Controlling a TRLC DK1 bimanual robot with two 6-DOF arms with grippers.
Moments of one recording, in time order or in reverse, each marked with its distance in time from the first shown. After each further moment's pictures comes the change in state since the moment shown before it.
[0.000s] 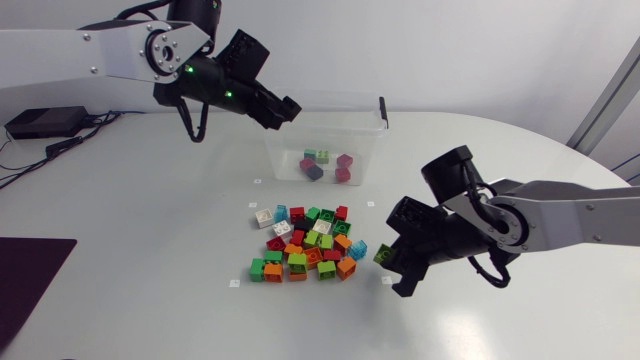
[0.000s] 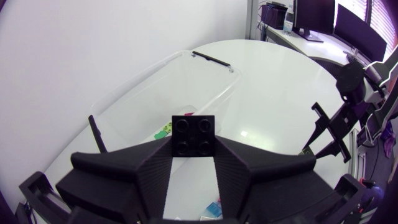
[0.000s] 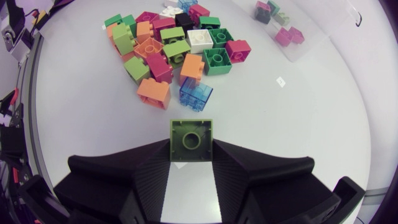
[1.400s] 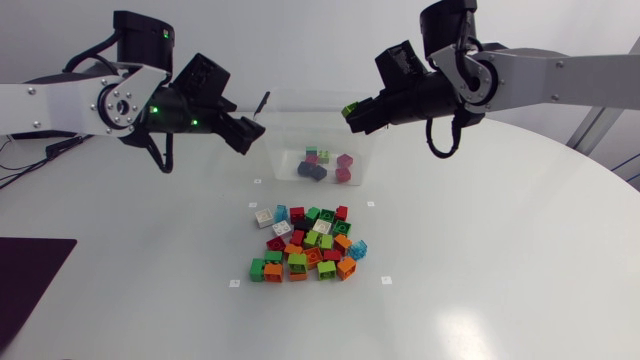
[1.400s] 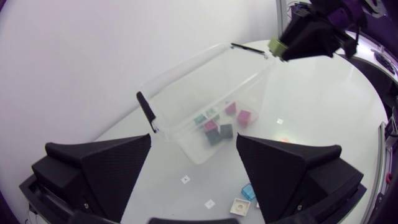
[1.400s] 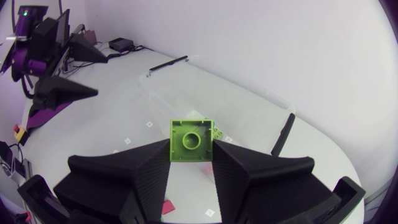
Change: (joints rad) left arm 0.074 -0.215 -0.388 0.306 -0.151 0.019; right arm -0.063 0.251 0.665 0.107 -0.066 0.323
